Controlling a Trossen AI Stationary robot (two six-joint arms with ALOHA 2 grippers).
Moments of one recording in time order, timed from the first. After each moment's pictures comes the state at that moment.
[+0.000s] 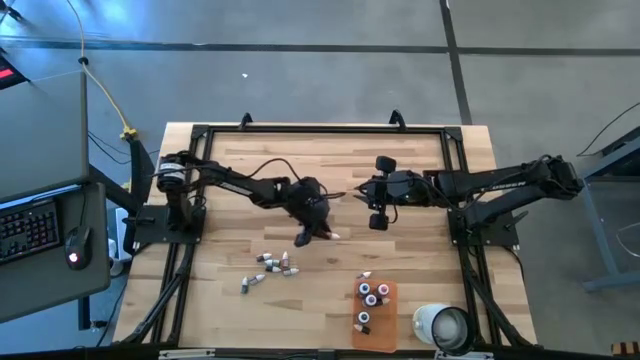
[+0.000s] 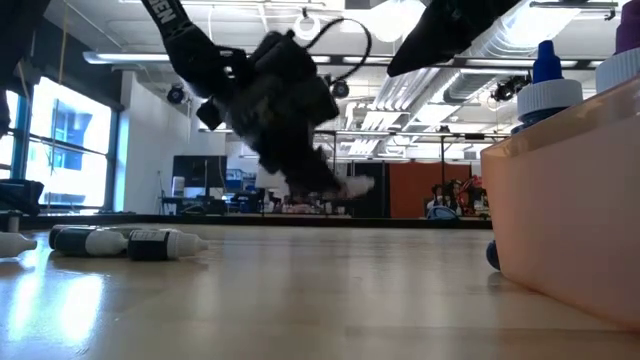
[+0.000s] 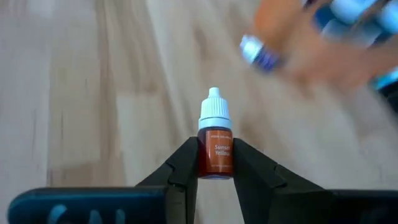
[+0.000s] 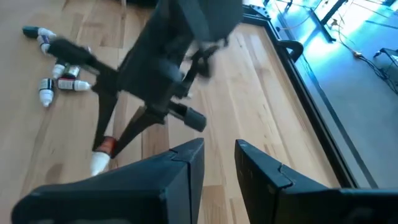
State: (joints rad) left arm 0.10 1.84 0.96 0.23 0.53 0.01; right arm 0.05 1.22 0.92 -0.27 0.29 -0.09
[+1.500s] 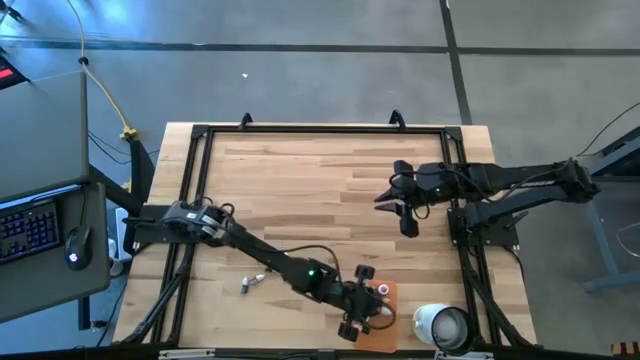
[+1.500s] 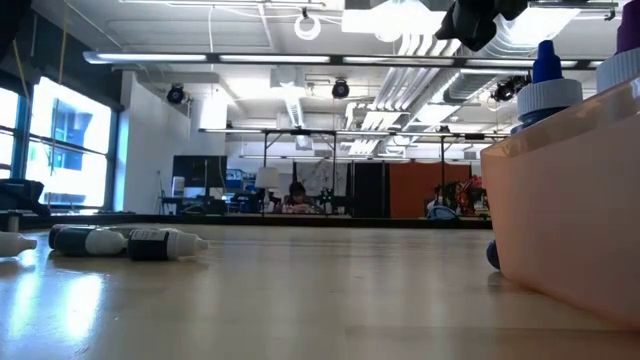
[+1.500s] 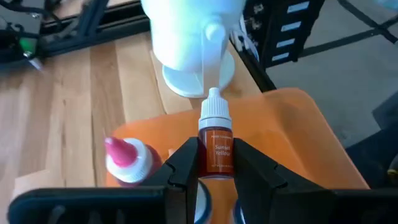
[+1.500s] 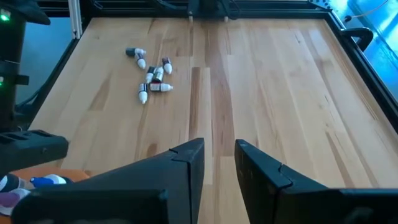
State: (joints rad) left arm -0.44 2.27 1.95 -0.25 -0.17 -0.02; right arm 0.04 1.00 0.92 -0.48 0.02 0.04
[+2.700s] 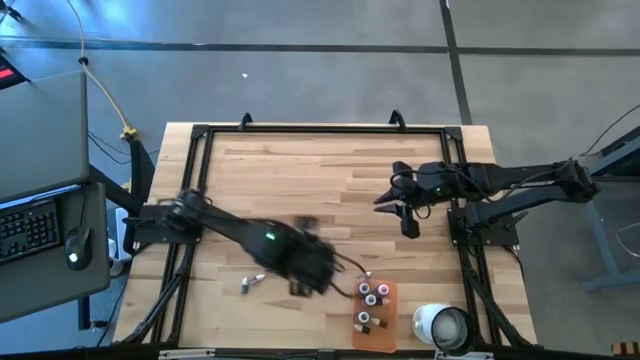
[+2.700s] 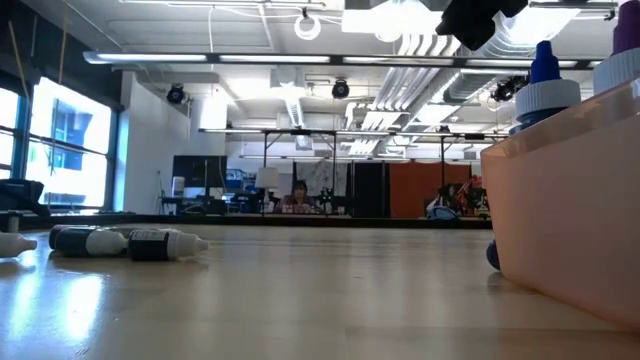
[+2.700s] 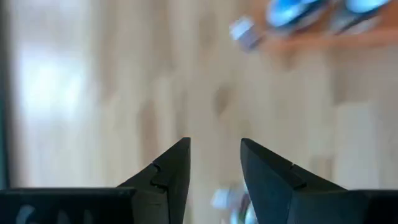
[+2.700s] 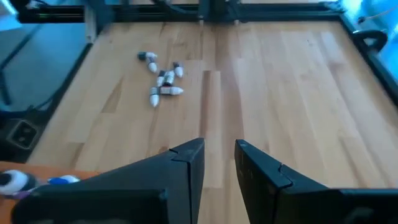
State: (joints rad) left arm -0.44 2.03 2.25 -1.46 -0.40 -0.30; right arm 0.05 1.00 0.92 -0.47 -0.02 0.05
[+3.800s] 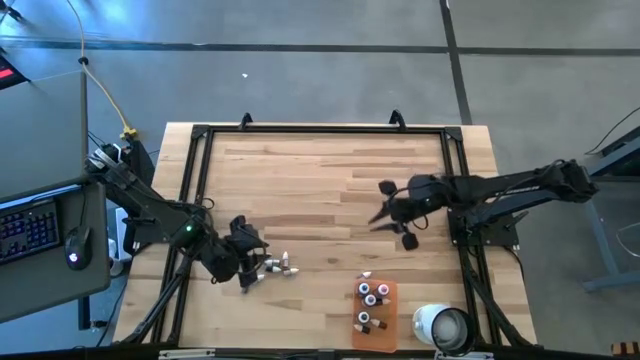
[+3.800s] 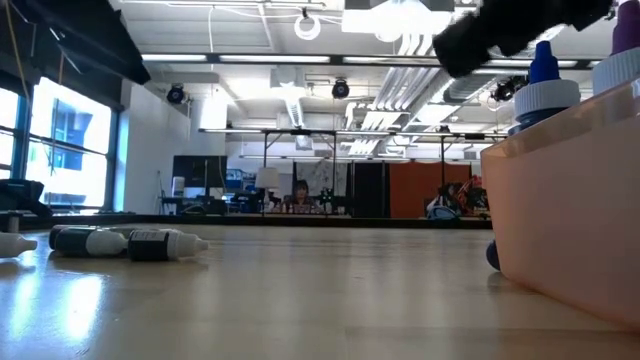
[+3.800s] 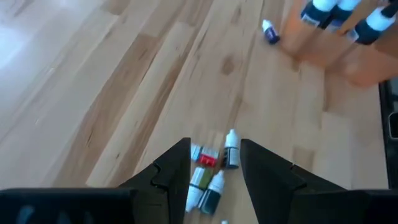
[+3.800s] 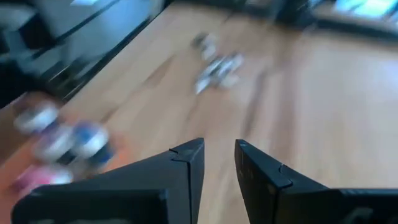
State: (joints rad) left arm -0.66 1.17 0.82 -0.53 -0.59 -0.84; right arm 0.05 1.03 0.67 -0.14 -0.24 -0.16
